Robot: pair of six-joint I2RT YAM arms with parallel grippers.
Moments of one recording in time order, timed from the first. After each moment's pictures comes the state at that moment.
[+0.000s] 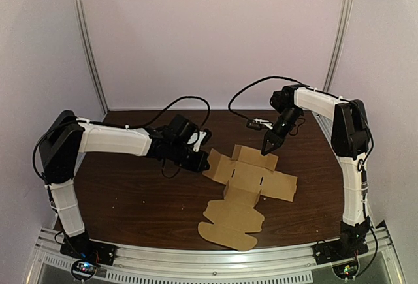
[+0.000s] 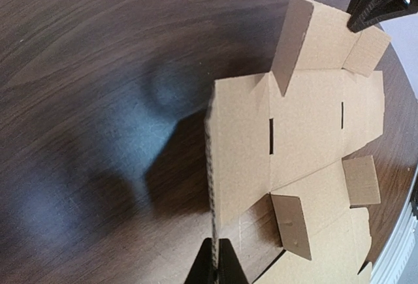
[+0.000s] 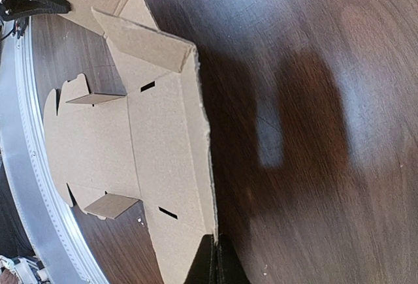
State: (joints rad) left arm -0.83 1.89 1.25 -0.23 0.20 -0.51; right arm 0.31 2.23 1.95 -1.34 -0.65 -0.71
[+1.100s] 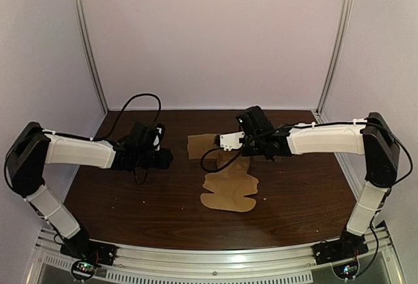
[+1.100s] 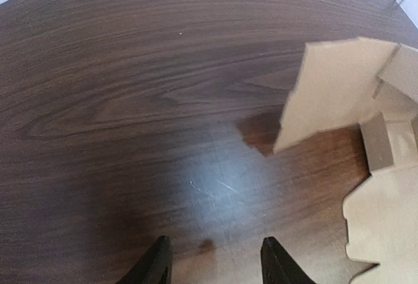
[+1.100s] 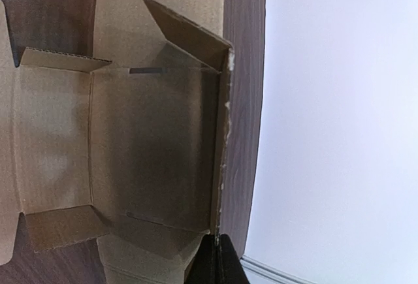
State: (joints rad) left arm -0.68 1.56 0.83 -0.03 -0.18 -0.54; right arm 0.79 1.80 1.28 -0.19 0.39 -1.06
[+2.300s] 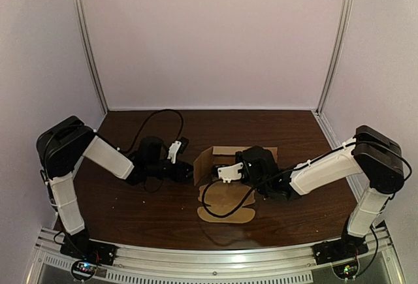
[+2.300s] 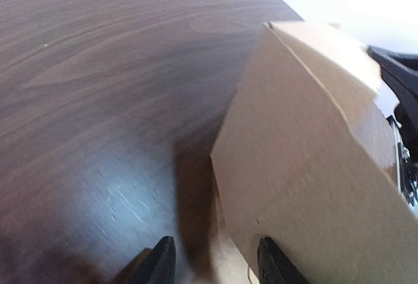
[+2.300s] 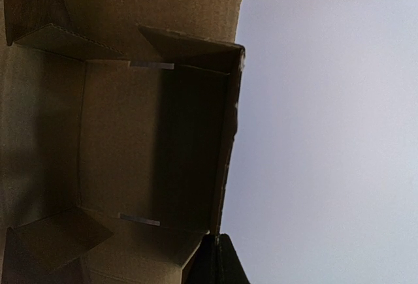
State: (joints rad) left arm -0.65 1.91 0.77 0.61 0.45 -0.45; right arm 0.99 1.74 0.79 0.55 0.54 -1.31
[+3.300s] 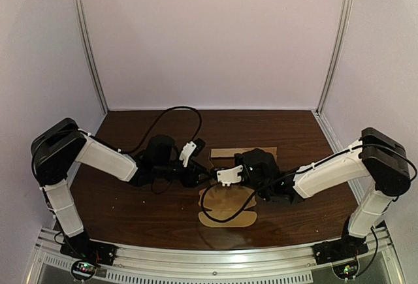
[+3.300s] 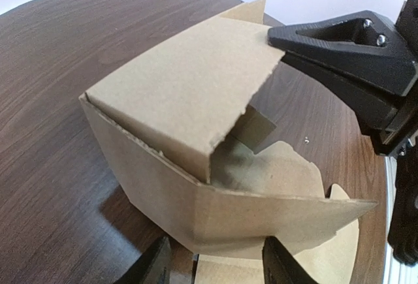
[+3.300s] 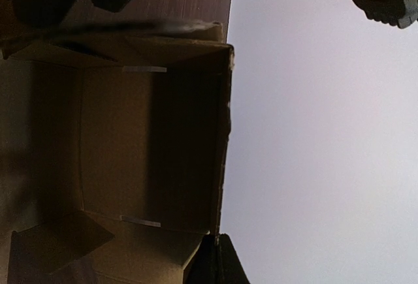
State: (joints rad) left arm -0.79 1.82 0.80 0.52 0.43 -0.29; right arm 1.04 1.70 0.77 0.55 0.55 -1.31
